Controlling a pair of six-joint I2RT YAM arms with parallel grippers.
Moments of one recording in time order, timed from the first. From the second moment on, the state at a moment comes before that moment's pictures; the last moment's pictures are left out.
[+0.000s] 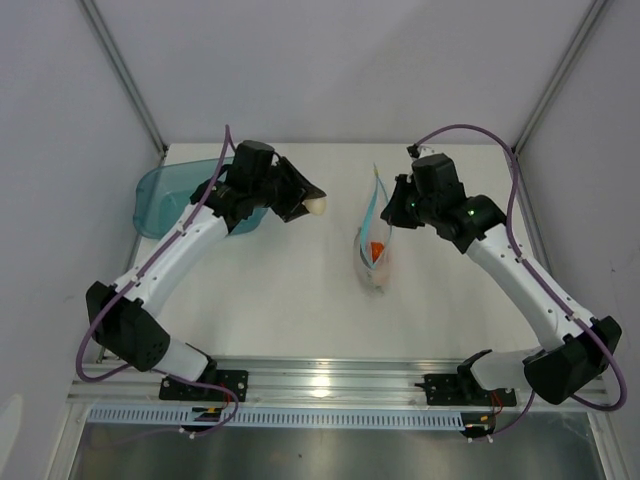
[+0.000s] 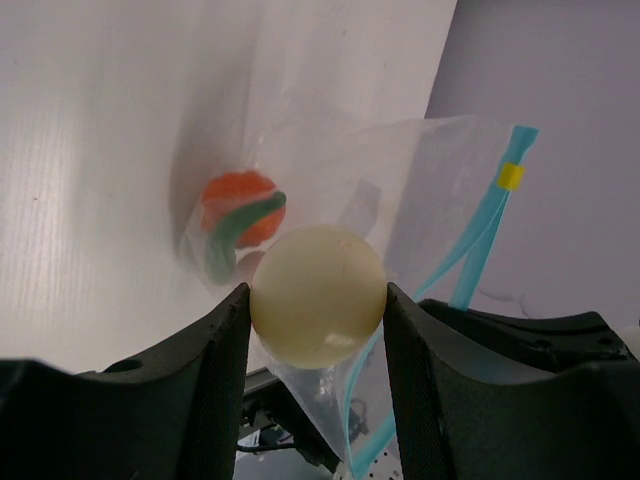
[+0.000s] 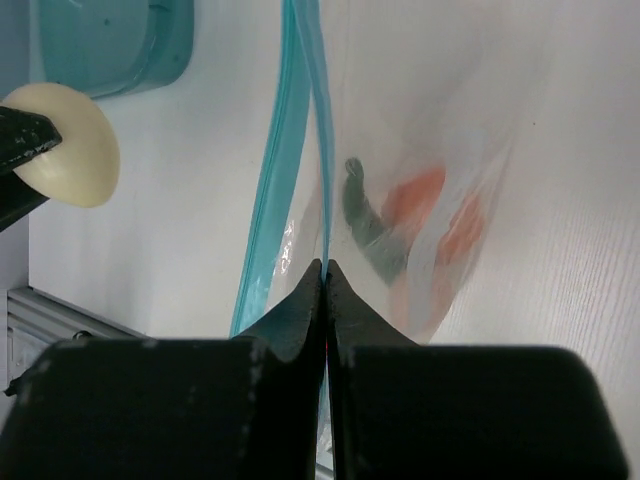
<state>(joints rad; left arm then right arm) -0.49 1.47 1.44 -0.63 0.18 -1.14 0.54 1.33 1.39 -0.71 0.00 0.54</state>
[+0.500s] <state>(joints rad) -0.67 1.42 1.60 -0.61 0.20 -1.12 0.63 1.35 1.48 -0.76 0.02 0.55</state>
